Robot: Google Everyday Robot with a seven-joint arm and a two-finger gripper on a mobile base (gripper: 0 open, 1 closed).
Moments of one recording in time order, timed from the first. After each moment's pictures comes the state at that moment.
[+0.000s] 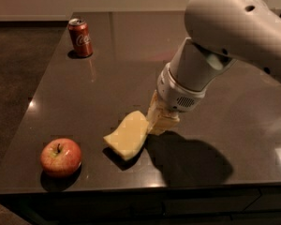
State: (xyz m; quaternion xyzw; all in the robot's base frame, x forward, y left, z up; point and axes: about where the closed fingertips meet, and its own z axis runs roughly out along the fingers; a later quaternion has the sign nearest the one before) arm 0.444 -0.039 0.859 -0.71 0.68 0.11 0.16
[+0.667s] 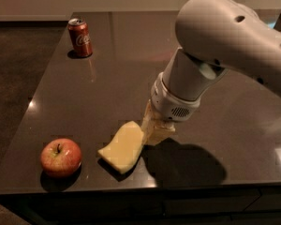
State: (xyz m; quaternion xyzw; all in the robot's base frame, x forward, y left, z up) arm 0.421 -0.025 0.848 -0.73 0.66 0.12 0.14
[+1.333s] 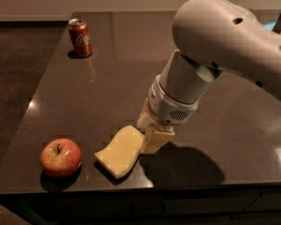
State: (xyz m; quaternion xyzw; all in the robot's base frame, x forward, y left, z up) arm 0.413 -0.019 0.848 -0.74 0.65 0.12 0.14
